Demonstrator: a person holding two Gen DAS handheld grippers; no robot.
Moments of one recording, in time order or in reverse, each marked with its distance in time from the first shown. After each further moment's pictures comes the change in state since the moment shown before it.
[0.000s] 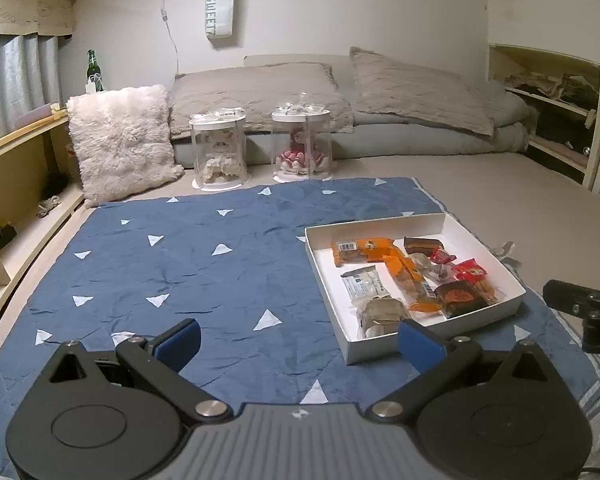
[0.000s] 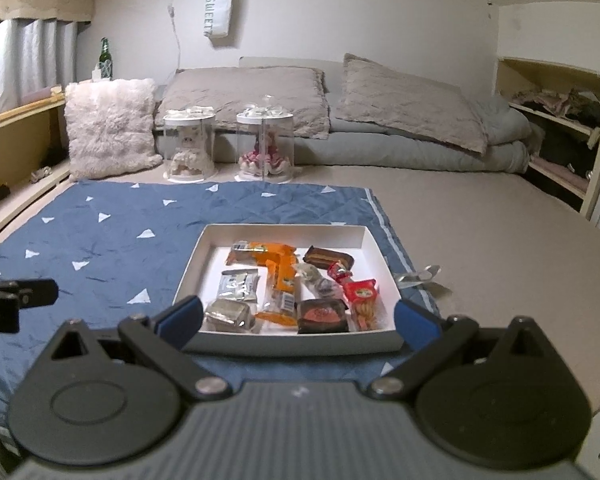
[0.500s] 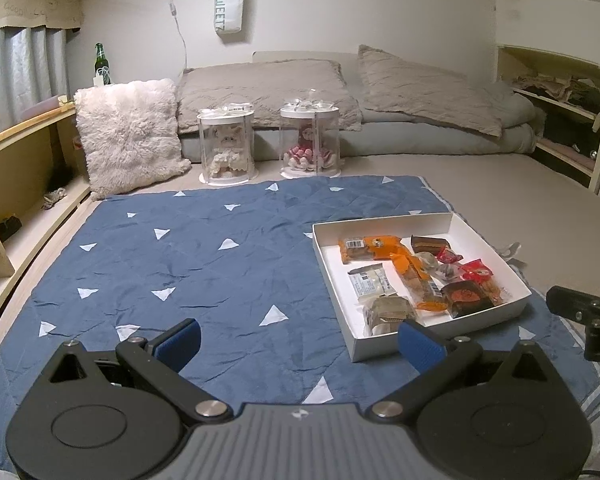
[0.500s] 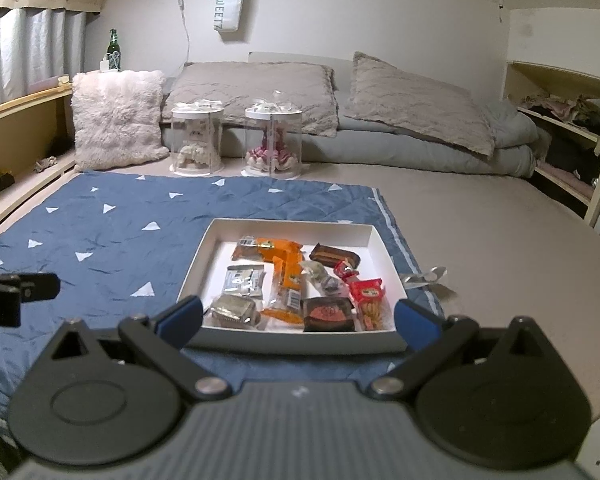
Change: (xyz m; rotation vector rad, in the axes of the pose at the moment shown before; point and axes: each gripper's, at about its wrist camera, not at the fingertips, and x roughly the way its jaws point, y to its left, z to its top) left arm 0.001 0.004 -0.001 -0.019 0.008 0.014; right arm 0.005 0.003 0.001 -0.020 0.011 0.008
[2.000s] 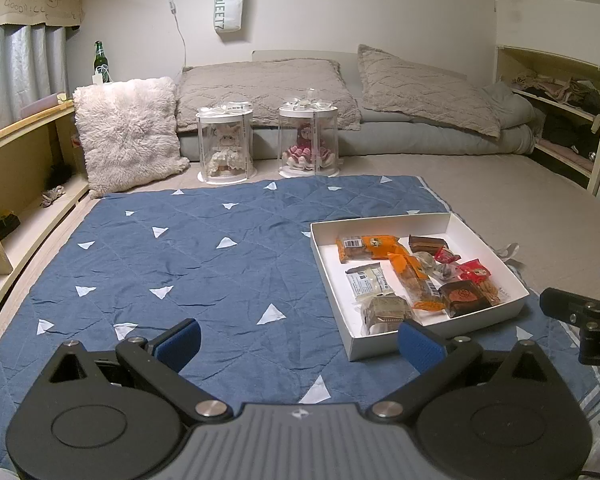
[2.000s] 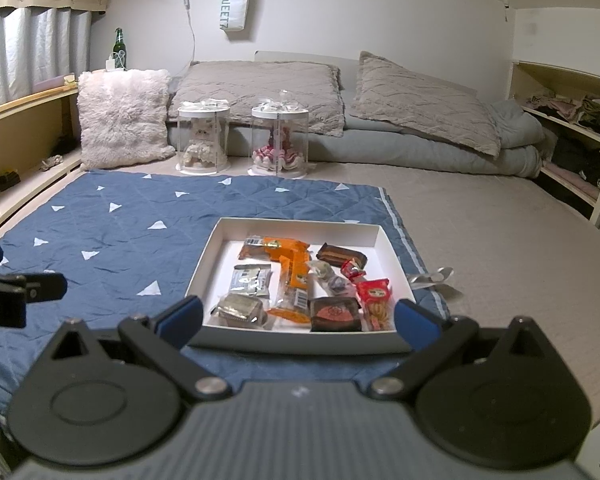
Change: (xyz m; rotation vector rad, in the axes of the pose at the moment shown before) left arm 0.001 -0.002 -0.001 -0.001 0.004 0.000; right arm -0.003 0.014 -0.004 0.003 -0.001 0.003
